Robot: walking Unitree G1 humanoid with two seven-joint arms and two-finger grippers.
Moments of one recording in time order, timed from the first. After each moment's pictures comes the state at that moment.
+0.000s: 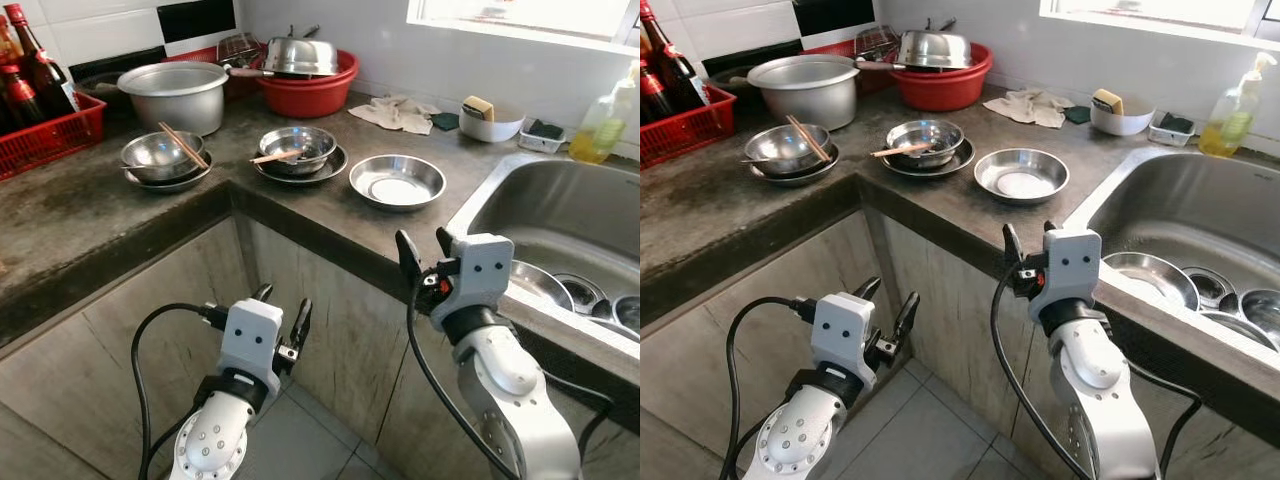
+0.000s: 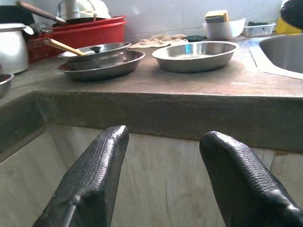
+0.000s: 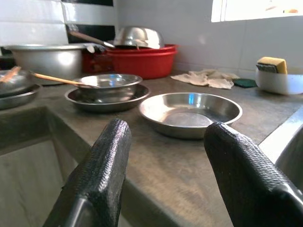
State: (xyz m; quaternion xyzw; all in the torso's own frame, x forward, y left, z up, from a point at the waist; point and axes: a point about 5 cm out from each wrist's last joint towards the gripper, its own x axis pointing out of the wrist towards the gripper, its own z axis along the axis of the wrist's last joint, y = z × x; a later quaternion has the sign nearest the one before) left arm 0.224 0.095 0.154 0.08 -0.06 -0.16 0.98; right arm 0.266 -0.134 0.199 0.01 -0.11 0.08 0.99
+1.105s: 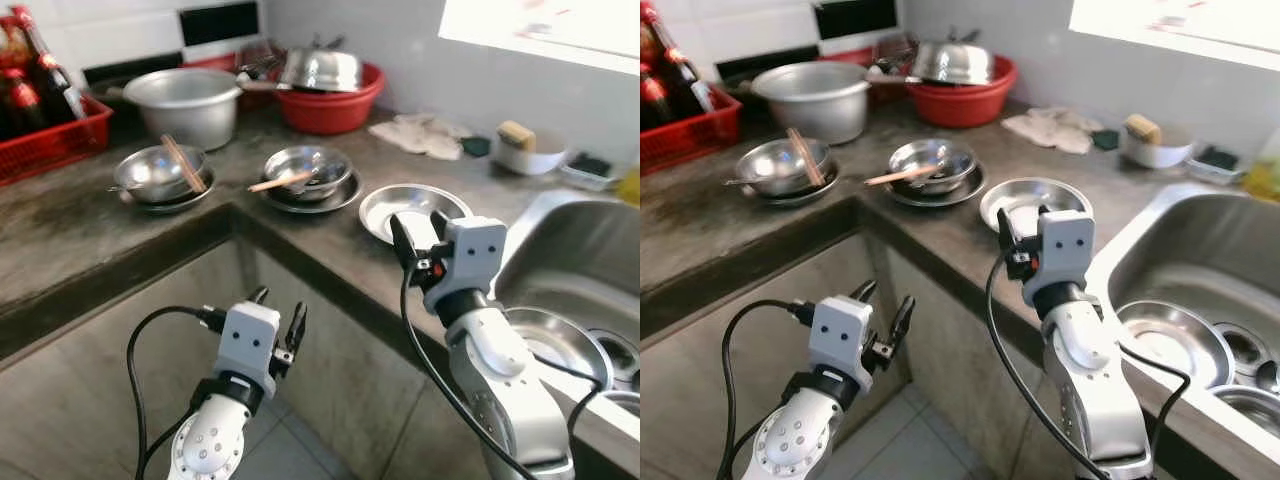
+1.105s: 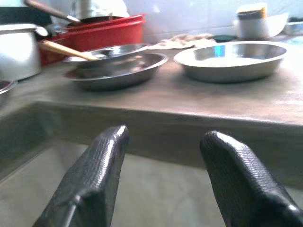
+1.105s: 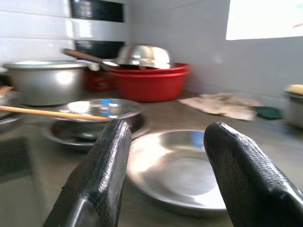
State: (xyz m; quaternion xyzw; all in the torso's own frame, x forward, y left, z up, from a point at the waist) left arm 0.223 0.096 0.147 0.09 -0.05 -0.16 0.98; right arm 0.277 -0.139 0.209 0.01 -0.13 0.06 0.99
